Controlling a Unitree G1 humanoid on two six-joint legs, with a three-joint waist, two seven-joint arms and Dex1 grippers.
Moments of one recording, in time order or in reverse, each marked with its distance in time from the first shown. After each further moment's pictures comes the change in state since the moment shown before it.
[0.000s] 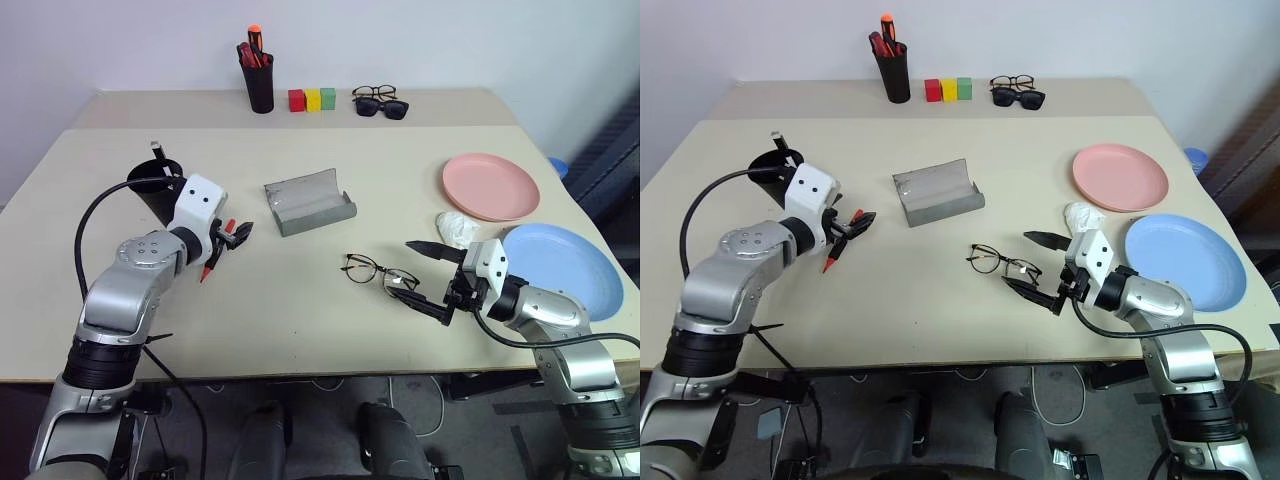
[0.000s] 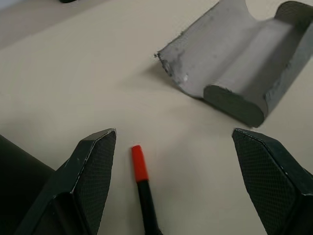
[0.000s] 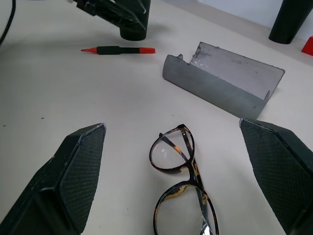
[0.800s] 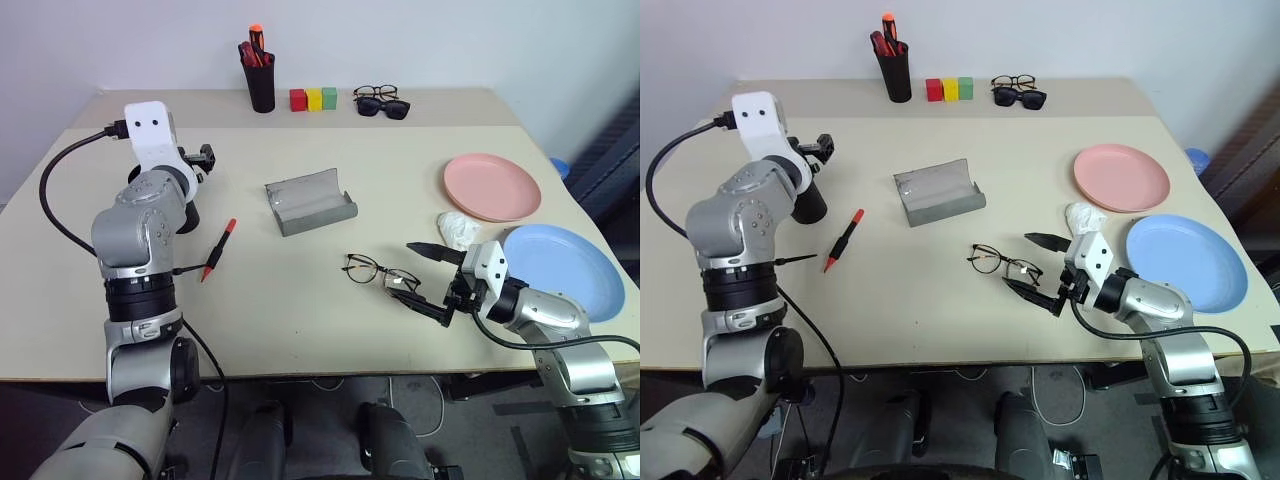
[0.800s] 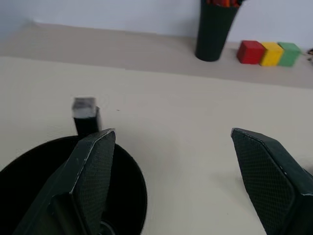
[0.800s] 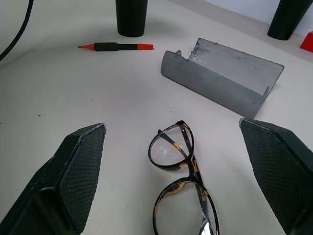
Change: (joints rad) left arm -0.397 -0.280 0.310 0.278 0.027 0.108 0.495; right arm 0.018 0.001 0.001 -0.005 -0.008 0.000 -0.011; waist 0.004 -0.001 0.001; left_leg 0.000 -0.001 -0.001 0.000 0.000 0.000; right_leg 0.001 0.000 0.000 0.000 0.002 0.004
